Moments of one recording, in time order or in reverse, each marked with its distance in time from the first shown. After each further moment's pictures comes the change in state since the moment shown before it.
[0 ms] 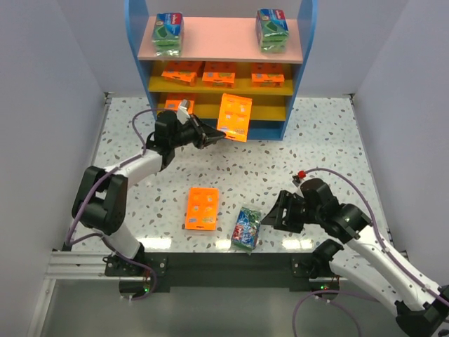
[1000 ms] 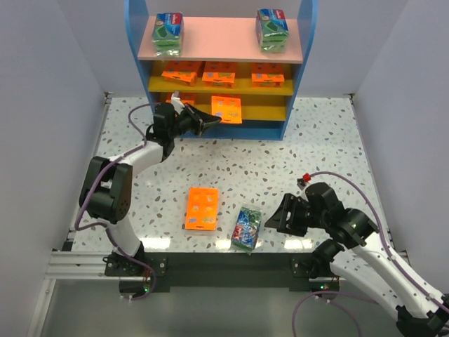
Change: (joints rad) left arm 0.045 0.083 0.079 0.065 -0.073 -0.086; right arm 0.000 -0.080 -0.005 -0.069 0.021 0.020
